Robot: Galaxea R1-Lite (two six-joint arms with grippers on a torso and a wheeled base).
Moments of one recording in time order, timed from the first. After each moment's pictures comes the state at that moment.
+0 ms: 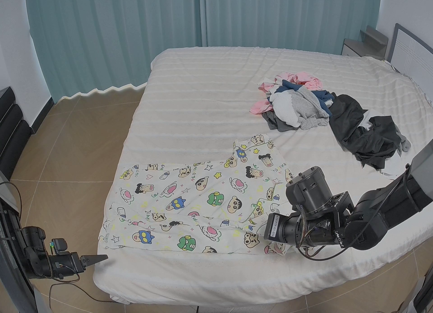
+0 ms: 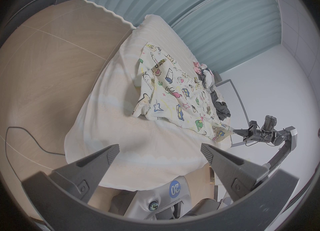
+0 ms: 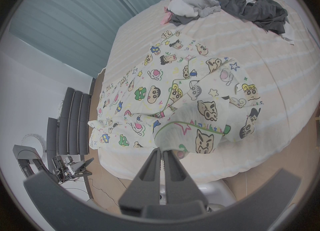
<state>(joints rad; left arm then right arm) 0.55 2.33 -0.06 -1.23 -0.99 0.04 0.70 1.94 -0.82 -0.28 -0.10 0.83</state>
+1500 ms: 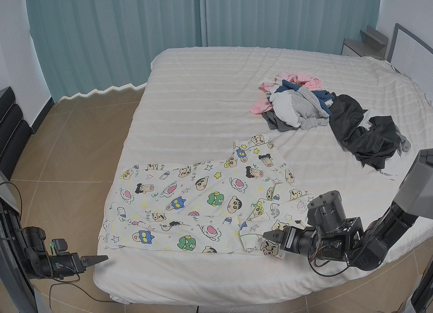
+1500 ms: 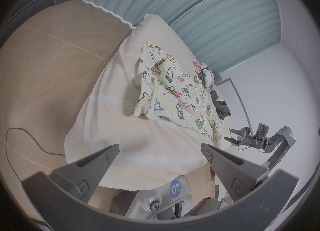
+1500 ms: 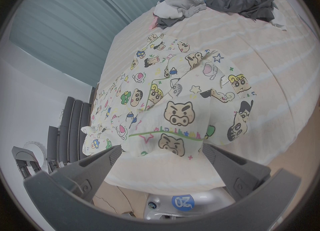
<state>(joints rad) 0.55 2.33 -0.06 -1.23 -0.99 0.05 0.63 2.01 -0.52 -0.72 -0.10 0.83</state>
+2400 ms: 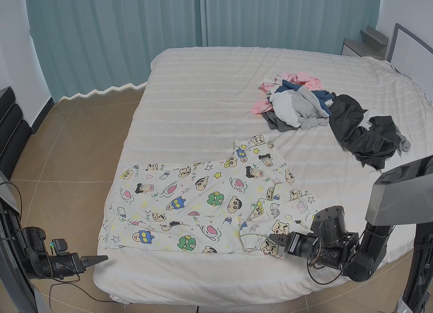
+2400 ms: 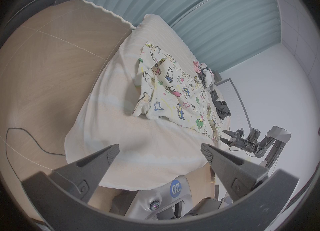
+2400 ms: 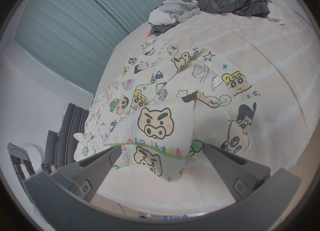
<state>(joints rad) 0.55 2.33 -0.06 -1.23 -0.99 0.05 0.55 2.22 -0.37 -1.19 -0.10 0.77</state>
